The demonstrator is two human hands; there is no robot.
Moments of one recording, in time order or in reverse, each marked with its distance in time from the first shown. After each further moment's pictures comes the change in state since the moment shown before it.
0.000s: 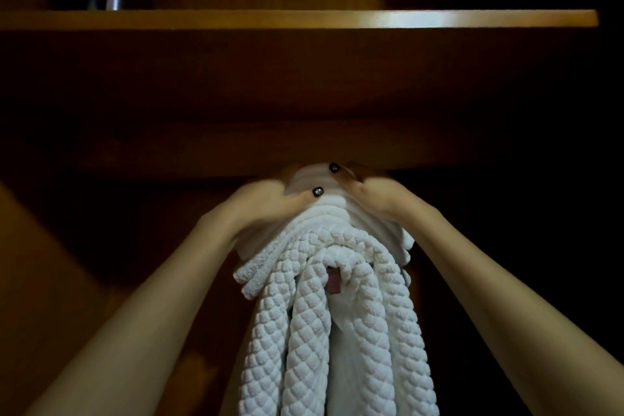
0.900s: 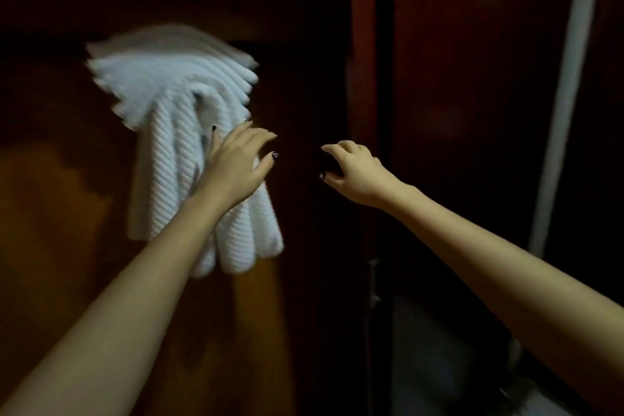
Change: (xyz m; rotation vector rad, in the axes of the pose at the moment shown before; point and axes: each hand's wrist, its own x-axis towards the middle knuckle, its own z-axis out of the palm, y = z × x) left_hand -0.249 0.120 0.075 -0.301 0.165 0.515; right_hand -0.387 -0.037 -0.041 -0.358 -0.038 0.425
